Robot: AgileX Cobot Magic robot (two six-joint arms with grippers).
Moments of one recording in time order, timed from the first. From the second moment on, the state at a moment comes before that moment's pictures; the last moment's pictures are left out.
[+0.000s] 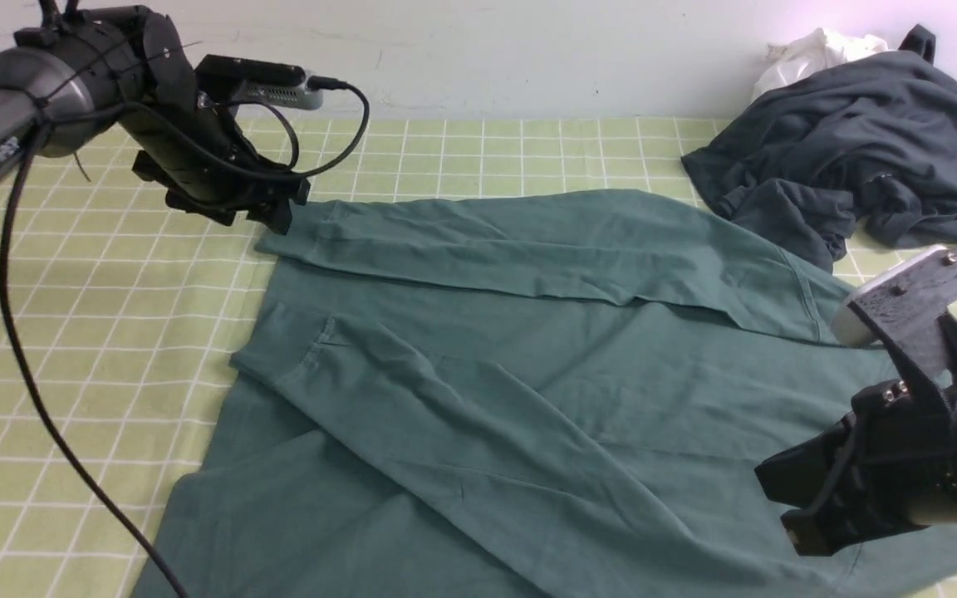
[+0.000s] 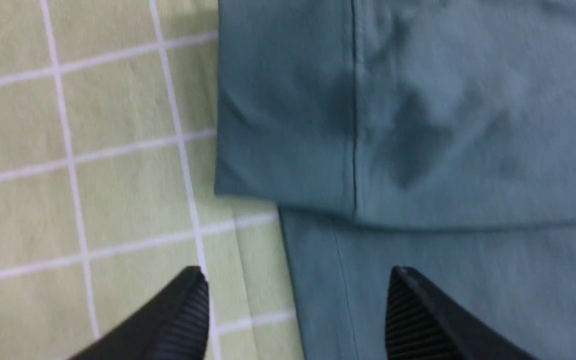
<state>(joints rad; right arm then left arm) 0.35 1.17 -0.70 0.45 0.69 -0.52 -0.06 2.28 -2.02 -0.12 0.88 0.14</state>
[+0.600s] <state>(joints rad) 0.35 1.24 -0.70 0.46 0.67 -0.52 -0.07 2.43 -2.18 -0.12 0.89 0.10</state>
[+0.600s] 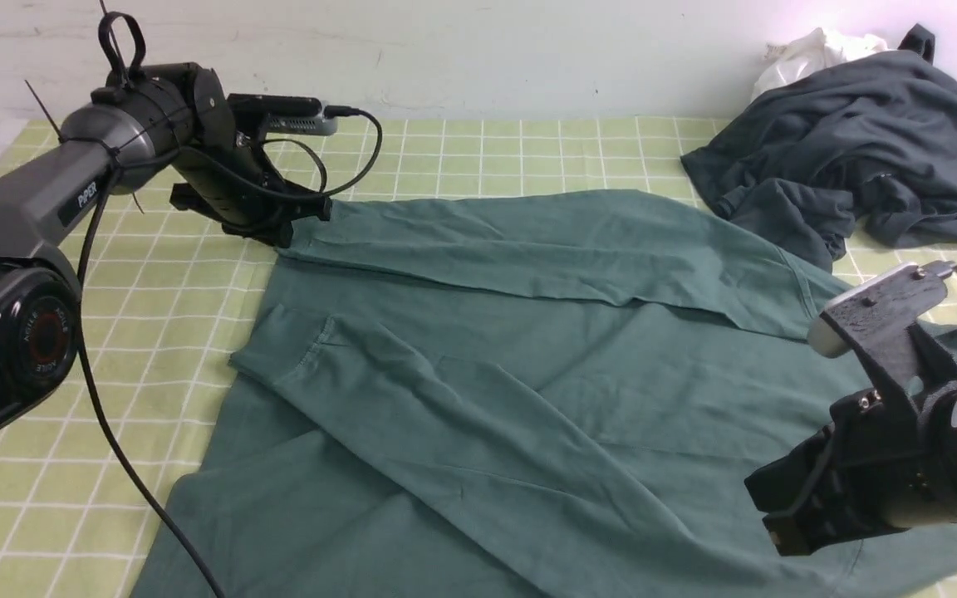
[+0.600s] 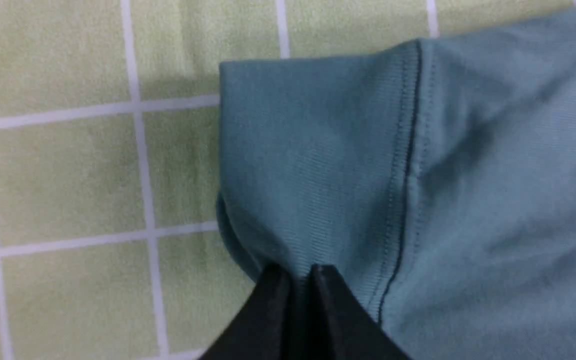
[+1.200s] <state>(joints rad) 0.35 1.22 -0.70 0.46 0.72 -0.52 -0.20 1.93 -1.58 -0.03 1.21 0.13</state>
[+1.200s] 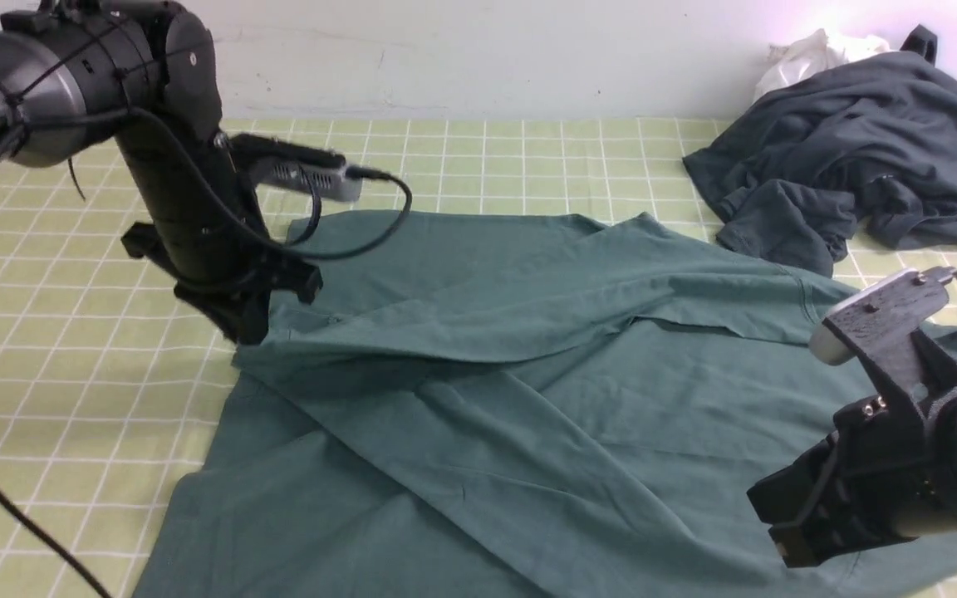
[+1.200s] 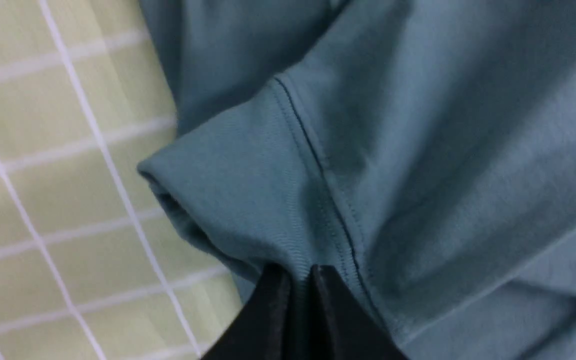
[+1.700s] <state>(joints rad) 0.35 1.22 -0.70 0.48 0.73 -0.53 -0.23 1.79 -1.42 0.02 1.21 0.14</state>
